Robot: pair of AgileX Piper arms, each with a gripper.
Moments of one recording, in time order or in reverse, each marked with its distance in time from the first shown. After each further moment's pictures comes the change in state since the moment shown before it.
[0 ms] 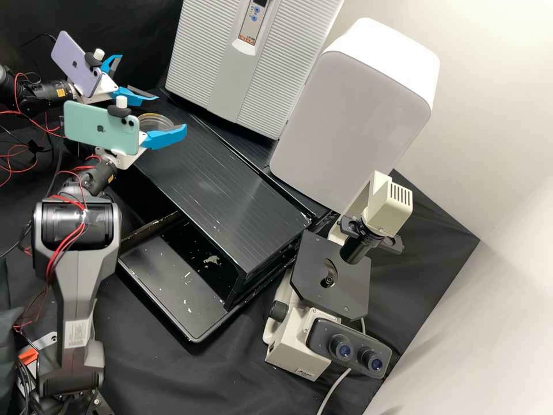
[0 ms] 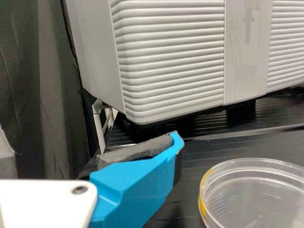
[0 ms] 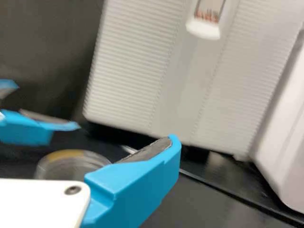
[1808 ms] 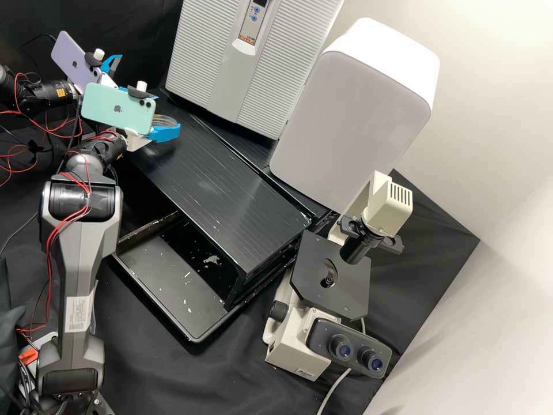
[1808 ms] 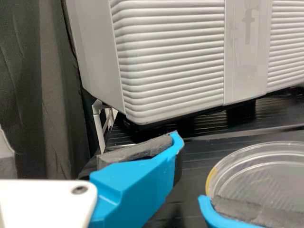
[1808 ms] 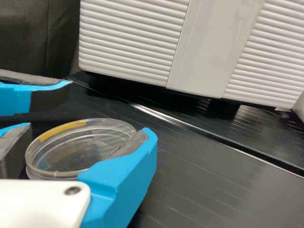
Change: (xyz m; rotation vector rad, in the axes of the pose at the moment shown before) left arm 0.000 0.000 0.000 0.000 0.000 0.000; right arm 0.089 -0.026 -0.001 0.012 -0.287 -0.232
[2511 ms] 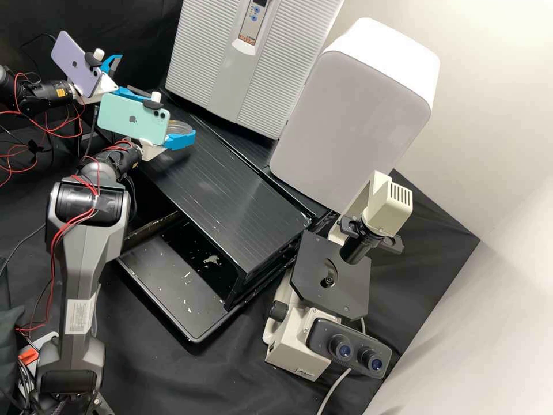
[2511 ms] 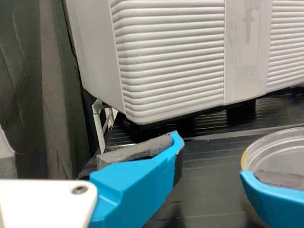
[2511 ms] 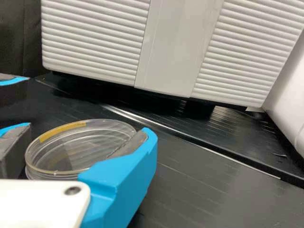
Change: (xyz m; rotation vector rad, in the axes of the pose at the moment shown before) left arm 0.000 0.000 0.000 0.000 0.000 0.000; right arm 0.007 0.012 0.032 0.006 -0.031 0.026
